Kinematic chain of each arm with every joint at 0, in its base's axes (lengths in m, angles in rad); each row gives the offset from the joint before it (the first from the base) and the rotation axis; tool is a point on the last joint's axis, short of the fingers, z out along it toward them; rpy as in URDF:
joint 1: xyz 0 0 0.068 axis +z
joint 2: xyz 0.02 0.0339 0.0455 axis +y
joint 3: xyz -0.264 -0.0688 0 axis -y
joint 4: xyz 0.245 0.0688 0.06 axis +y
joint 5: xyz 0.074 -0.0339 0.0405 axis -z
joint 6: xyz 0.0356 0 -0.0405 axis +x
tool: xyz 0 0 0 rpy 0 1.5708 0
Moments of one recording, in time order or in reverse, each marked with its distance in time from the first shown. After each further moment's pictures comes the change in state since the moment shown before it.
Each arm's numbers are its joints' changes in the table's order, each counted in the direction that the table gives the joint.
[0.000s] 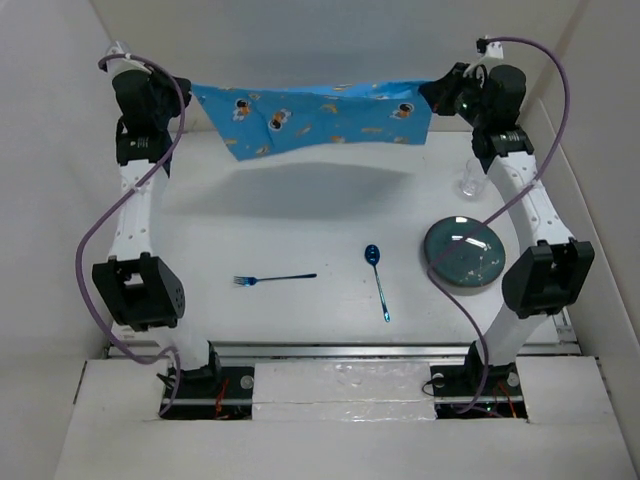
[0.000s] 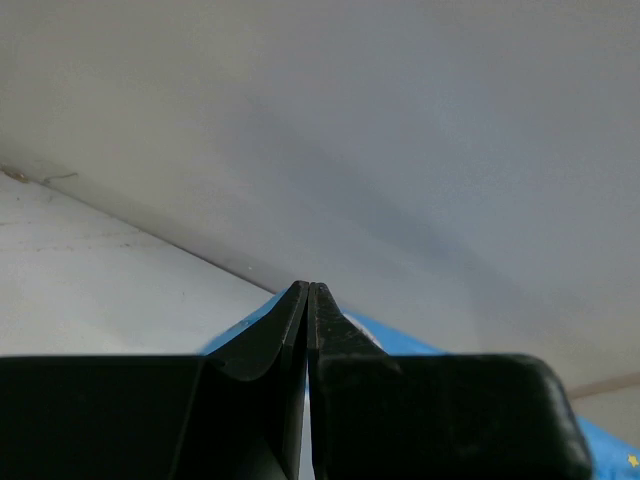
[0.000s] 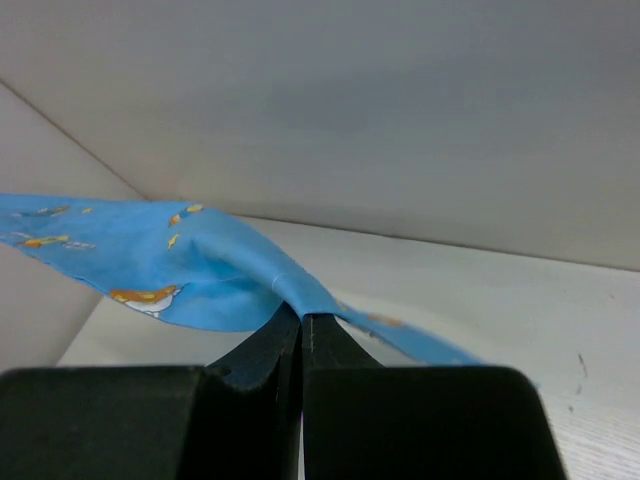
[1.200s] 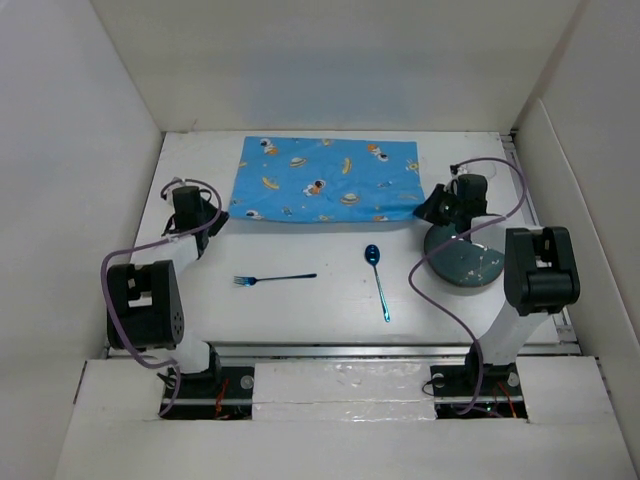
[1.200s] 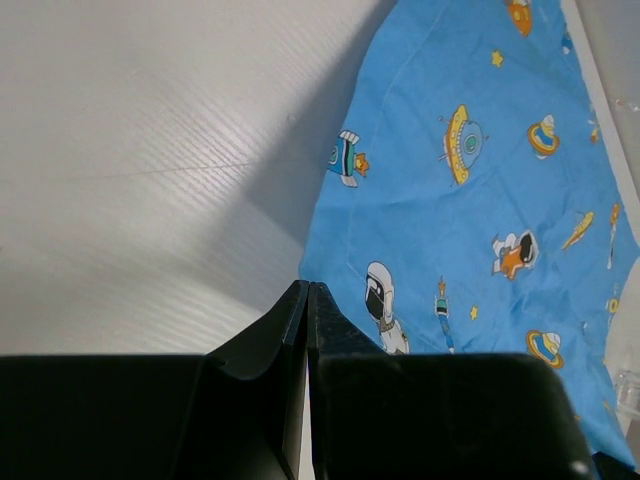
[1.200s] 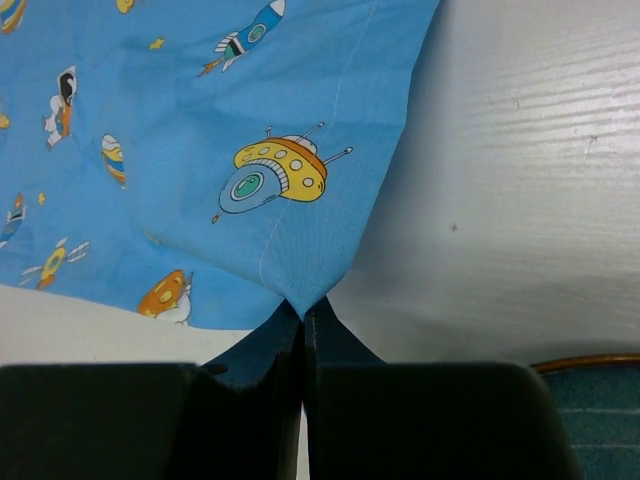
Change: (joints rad) left arm -0.037 -0.165 -1.013 -0.267 -0.037 -0.095; right arm -0.072 -0.016 -0.893 -0.297 -0.011 0.071
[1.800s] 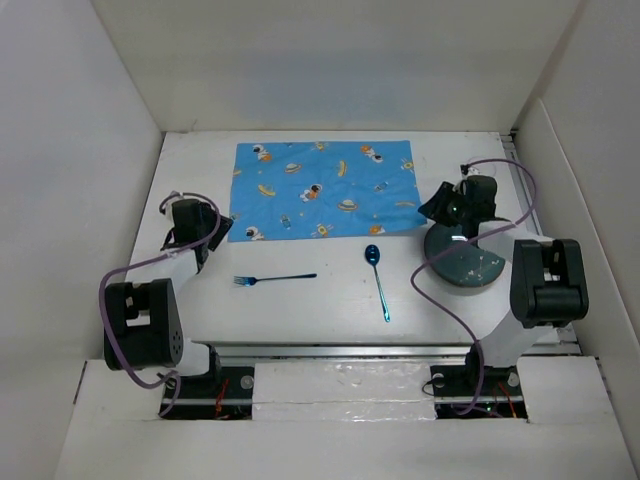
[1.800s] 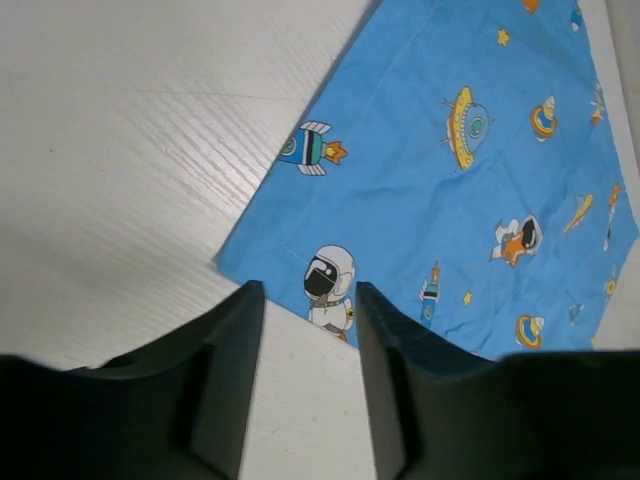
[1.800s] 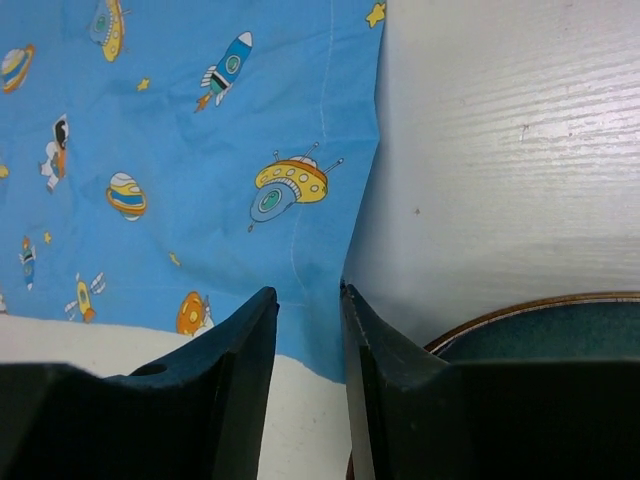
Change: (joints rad) left arm 0.000 -0.131 -0.139 0.014 -0.016 -0.048; right arm -0.025 -0.077 -0.048 0.005 0.034 0.005
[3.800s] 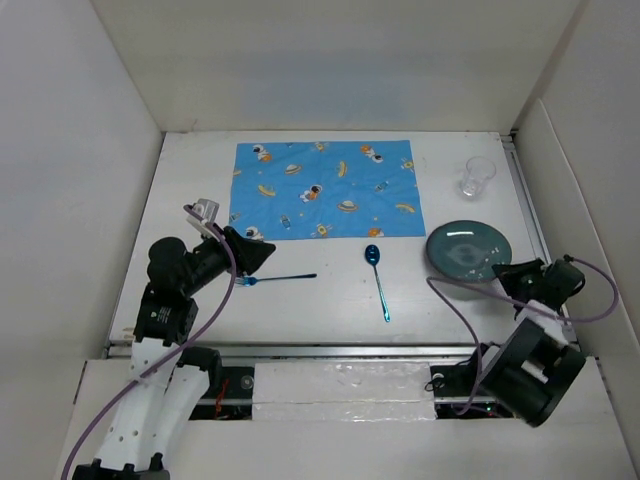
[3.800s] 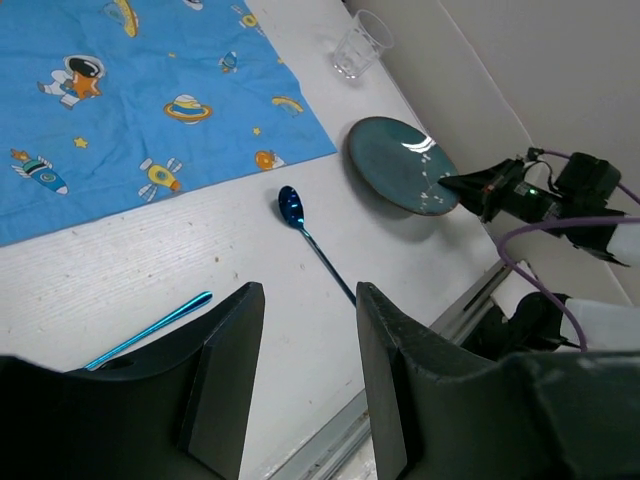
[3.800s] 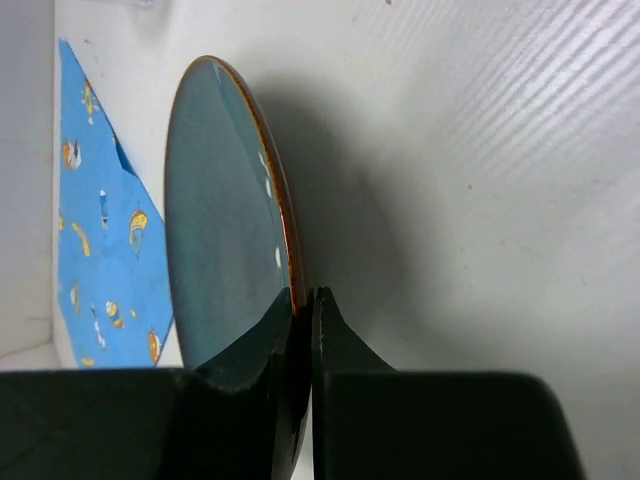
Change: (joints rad) left arm -0.225 -0.855 -0.041 0.319 0.580 0.337; right arm -0.724 -0.534 -0.584 0.010 -0.184 0.244
